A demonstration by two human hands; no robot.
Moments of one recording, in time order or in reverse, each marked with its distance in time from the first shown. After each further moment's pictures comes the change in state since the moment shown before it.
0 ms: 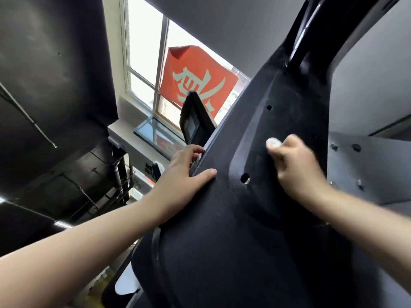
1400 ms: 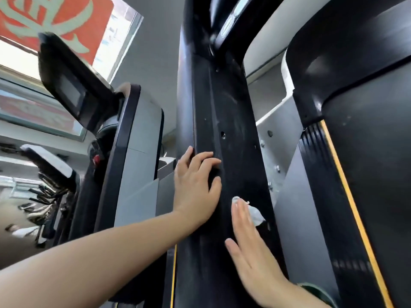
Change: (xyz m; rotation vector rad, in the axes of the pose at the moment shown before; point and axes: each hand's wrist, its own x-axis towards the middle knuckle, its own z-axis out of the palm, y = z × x) left_hand 0.140 0.022 0.024 -0.102 -0.277 0.282; right_hand -0.015 -0.119 -0.011 0.159 -0.490 0.619
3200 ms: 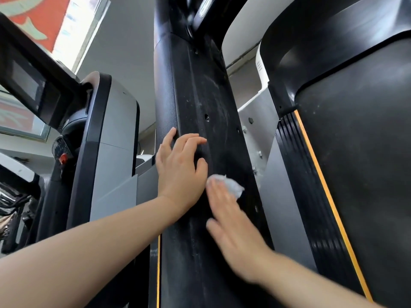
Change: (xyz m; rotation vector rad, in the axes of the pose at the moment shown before) left_hand 0.000 0.002 -0.001 -0.064 0.002 -0.021; right_hand 0.014 -0.005 0.002 -0.021 0.045 -0.088
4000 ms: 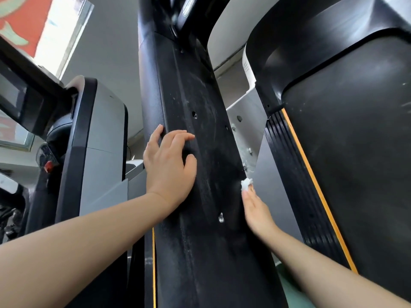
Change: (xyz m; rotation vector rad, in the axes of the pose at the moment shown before) left_hand 0.000 0.002 -0.003 -0.005 -0.022 -0.007; right_hand 0.001 0.077 -0.004 0.209 0.239 0.607
